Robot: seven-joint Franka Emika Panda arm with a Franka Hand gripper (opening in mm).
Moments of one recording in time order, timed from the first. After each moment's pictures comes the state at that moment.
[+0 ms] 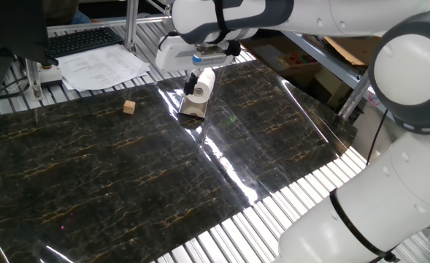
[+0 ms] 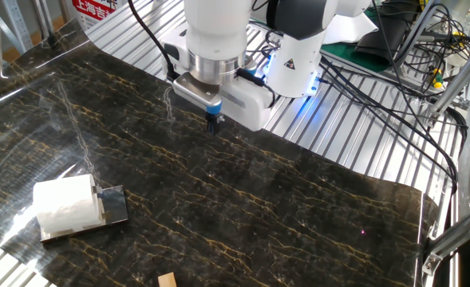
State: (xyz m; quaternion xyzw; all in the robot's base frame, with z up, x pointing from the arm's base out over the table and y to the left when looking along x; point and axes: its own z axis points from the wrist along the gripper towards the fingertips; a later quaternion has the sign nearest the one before) arm 0.499 0.000 0.298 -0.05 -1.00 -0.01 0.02
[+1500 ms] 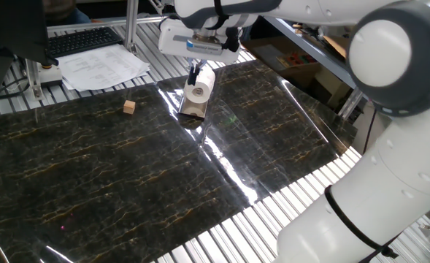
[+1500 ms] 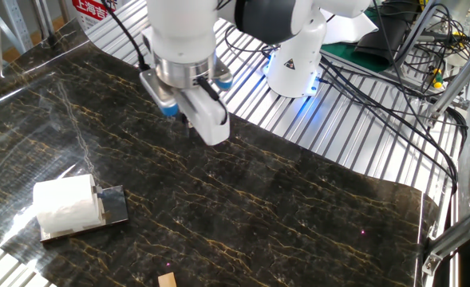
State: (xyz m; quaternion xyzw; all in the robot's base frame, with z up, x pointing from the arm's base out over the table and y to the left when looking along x) arm 0.540 -0.031 0.303 -0.22 -0.97 -0.01 0.02
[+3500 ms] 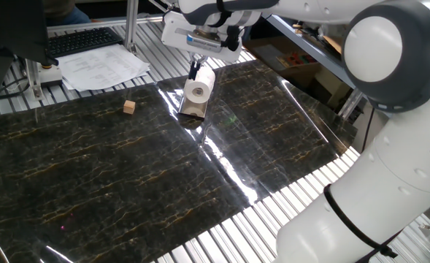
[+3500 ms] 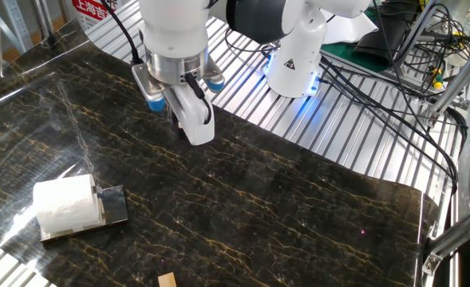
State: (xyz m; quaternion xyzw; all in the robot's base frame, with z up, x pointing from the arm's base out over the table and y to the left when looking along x) arm 0.545 -0.040 0.303 -0.29 -0.96 -0.03 0.00
